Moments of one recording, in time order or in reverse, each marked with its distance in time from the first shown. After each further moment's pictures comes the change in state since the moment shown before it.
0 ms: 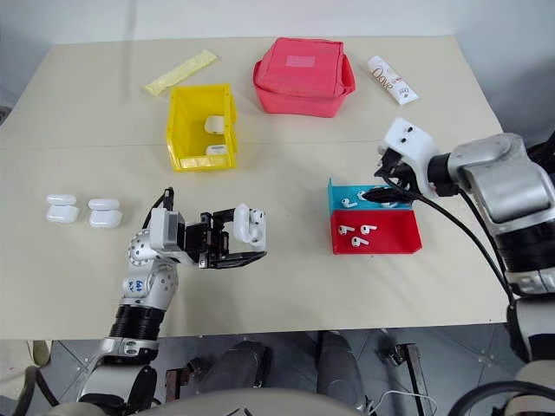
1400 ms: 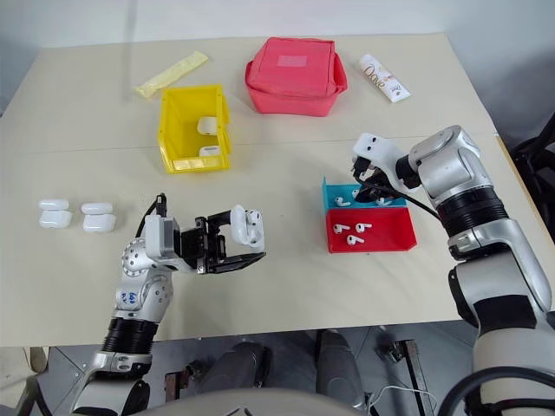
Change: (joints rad) left arm 0.082 0.025 -0.023 -0.101 0.000 -0.002 0.105; right arm -0.177 0.229 0.099 0.412 -0.310 -0.121 0.150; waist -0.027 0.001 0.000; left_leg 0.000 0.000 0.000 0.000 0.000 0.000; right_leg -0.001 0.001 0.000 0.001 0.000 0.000
